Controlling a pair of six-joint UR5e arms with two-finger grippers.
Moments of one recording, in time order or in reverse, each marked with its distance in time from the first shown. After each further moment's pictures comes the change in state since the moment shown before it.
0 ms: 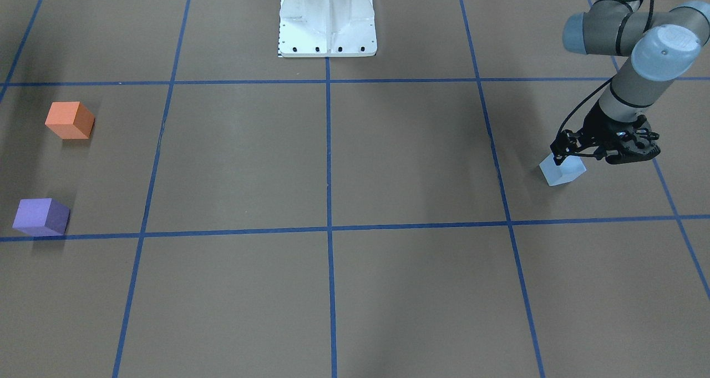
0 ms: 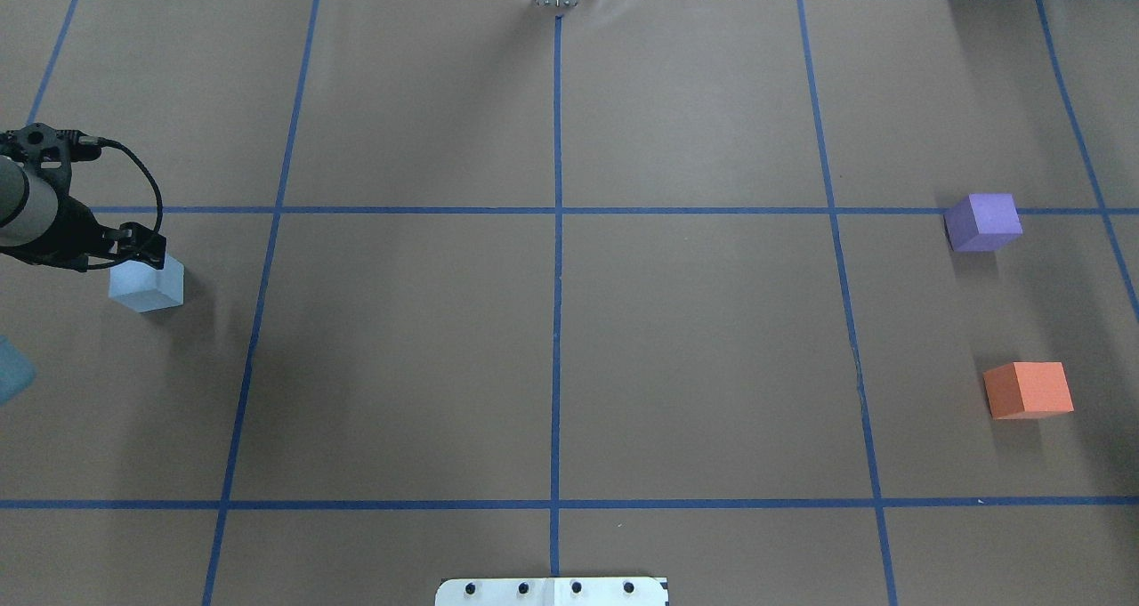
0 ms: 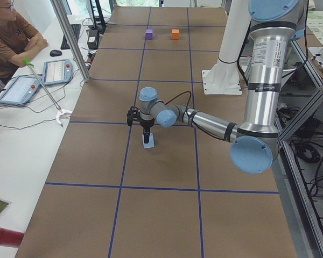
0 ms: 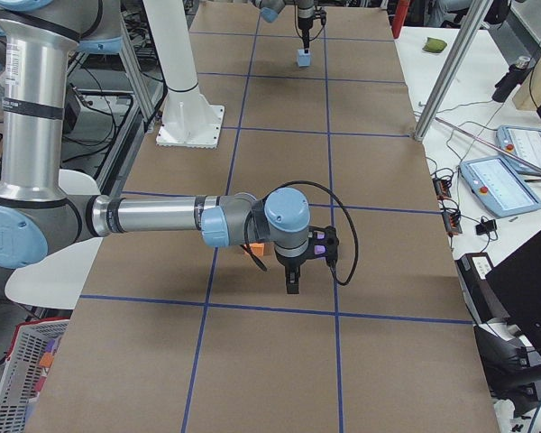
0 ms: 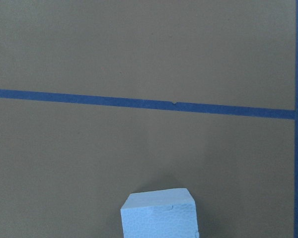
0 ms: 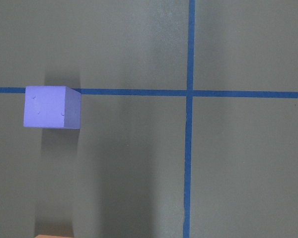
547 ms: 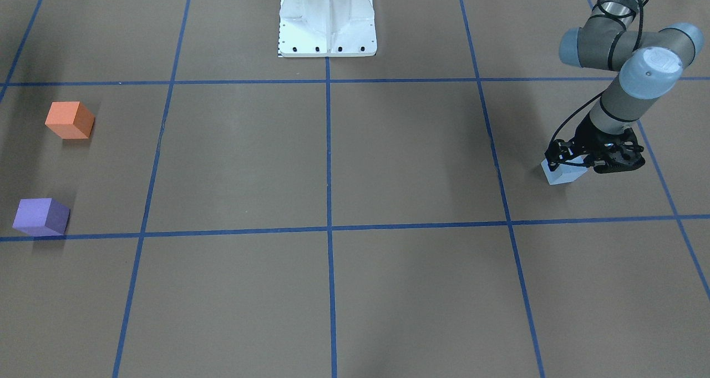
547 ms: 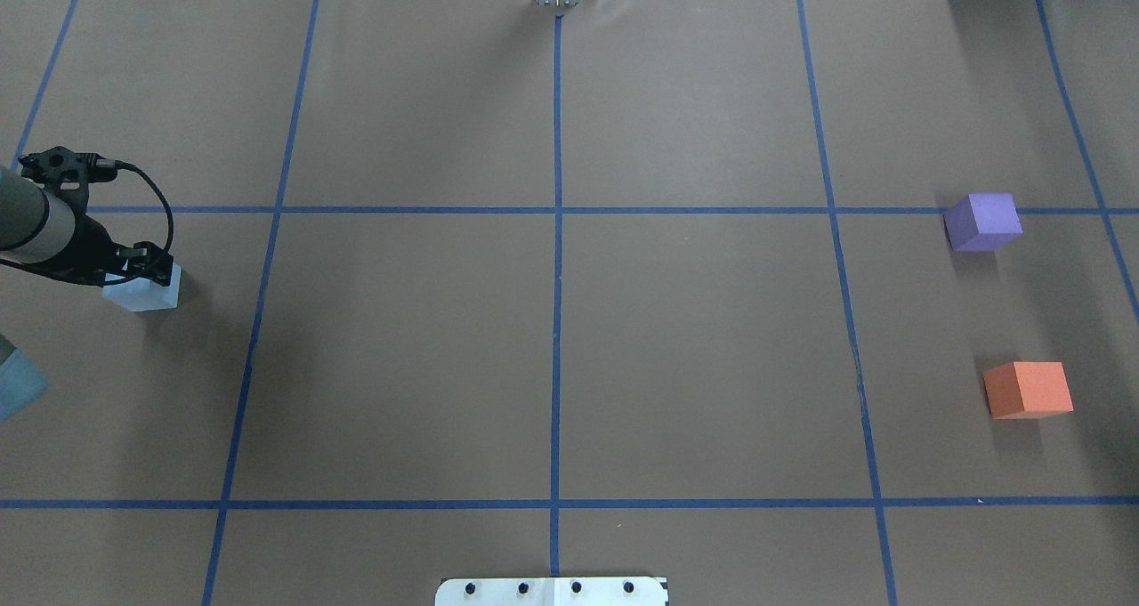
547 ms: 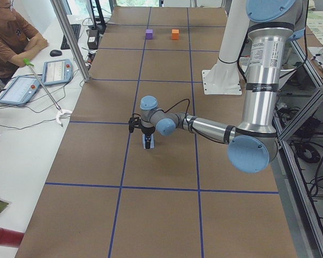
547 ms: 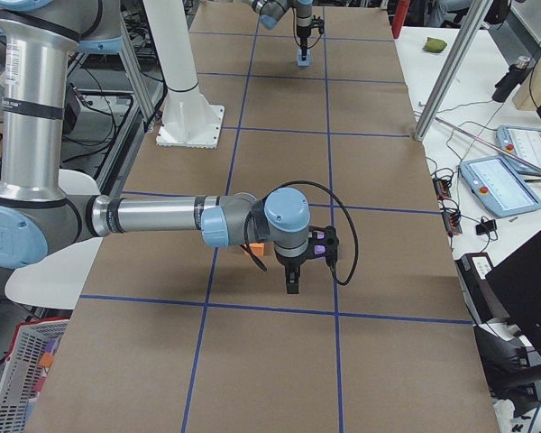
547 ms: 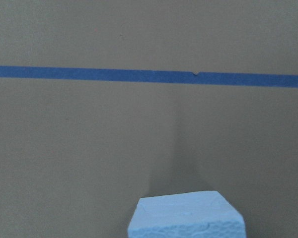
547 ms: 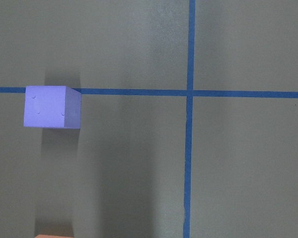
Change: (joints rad) left arm 0.025 -0.004 0.074 -0.078 -0.006 -0.010; right arm 0.000 0.000 0.001 0.000 0.000 0.000
